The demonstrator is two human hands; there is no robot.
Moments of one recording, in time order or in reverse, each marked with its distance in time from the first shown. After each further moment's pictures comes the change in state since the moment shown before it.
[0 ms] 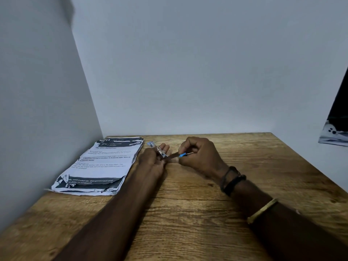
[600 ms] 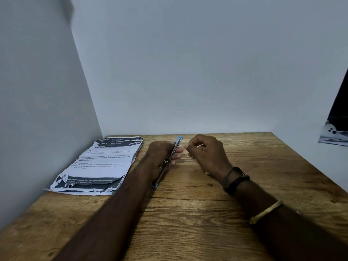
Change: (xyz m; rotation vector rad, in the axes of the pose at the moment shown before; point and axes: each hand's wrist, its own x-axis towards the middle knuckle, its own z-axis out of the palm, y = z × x) left_hand -0.011 -0.001 0.003 0.599 -0.228 0.091; right_hand 0.002 0.009 -0.011 -0.154 0.166 0.081
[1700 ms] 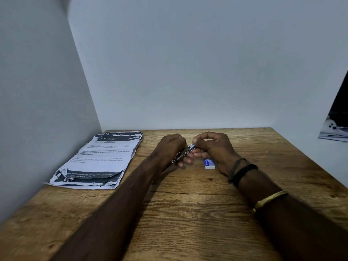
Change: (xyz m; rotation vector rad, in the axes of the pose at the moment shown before) left_hand -0.016 -0.002 0.013 0.239 -0.249 0.135; right_hand 0.007 0.015 -0.013 0.594 -0.066 0.459
